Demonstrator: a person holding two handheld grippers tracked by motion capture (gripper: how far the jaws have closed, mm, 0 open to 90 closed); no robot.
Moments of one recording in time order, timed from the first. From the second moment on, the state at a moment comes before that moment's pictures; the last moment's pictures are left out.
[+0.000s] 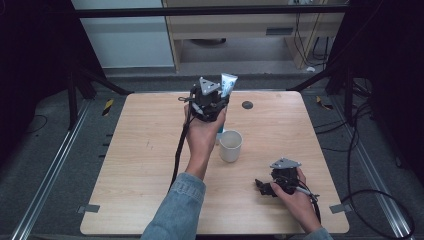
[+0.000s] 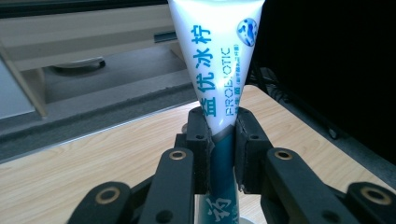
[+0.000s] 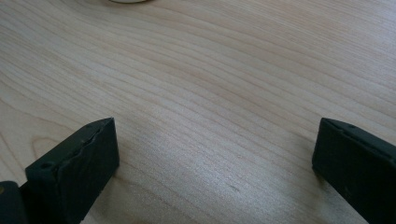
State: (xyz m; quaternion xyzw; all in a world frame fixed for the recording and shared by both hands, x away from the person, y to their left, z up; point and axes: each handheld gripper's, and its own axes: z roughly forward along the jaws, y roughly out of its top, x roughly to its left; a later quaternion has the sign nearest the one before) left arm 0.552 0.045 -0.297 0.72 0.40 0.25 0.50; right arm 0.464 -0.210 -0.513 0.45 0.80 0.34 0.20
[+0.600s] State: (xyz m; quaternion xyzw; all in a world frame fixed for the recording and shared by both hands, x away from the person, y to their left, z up) left arm 0.553 0.026 -0.302 0.72 0.38 0.26 0.53; right arm 0.464 -0.210 -0.513 0.46 0.80 0.34 0.20
